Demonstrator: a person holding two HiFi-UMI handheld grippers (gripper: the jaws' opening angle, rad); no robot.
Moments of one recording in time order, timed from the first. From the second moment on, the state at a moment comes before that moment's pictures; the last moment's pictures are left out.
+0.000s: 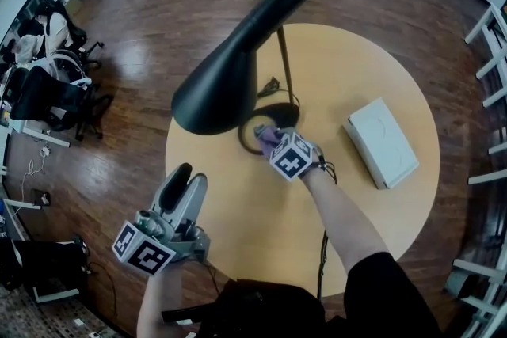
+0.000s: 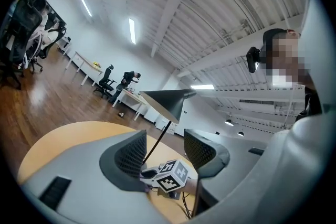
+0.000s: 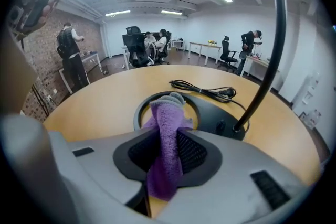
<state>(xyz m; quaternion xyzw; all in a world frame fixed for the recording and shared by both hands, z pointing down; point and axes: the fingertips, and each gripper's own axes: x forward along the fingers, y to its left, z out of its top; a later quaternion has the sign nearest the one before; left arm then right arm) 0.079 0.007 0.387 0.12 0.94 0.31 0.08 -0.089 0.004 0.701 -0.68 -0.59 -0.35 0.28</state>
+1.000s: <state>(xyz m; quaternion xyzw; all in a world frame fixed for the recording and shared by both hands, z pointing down) 0.119 0.025 0.401 0.17 0.93 0.31 0.05 -0.139 0.079 0.679 -0.58 -0.65 -0.45 0.21</state>
